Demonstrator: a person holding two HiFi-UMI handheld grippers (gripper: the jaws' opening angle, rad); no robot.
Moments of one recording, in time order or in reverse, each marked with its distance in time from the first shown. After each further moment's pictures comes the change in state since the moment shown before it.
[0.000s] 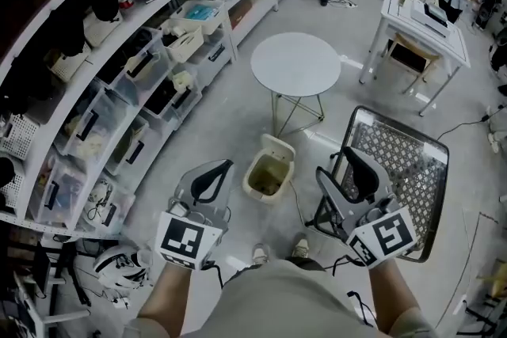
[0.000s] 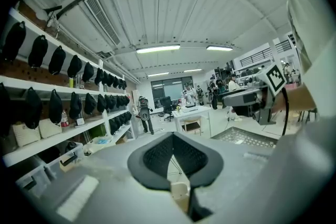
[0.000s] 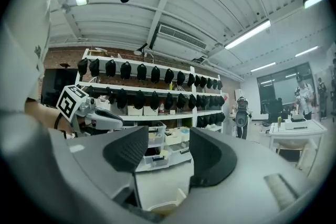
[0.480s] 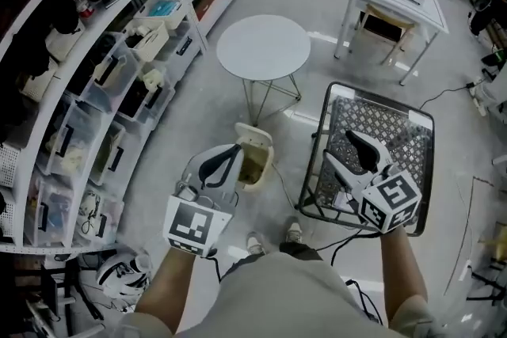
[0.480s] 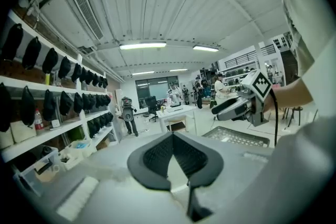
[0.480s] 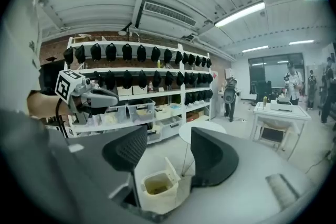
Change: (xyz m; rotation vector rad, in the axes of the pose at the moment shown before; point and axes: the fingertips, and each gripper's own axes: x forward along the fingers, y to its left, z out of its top) left arm 0.073 -0.062 0.004 0.038 0.004 -0.173; right arm -0.038 -0.088 -0.081 0.072 0.258 -0.080
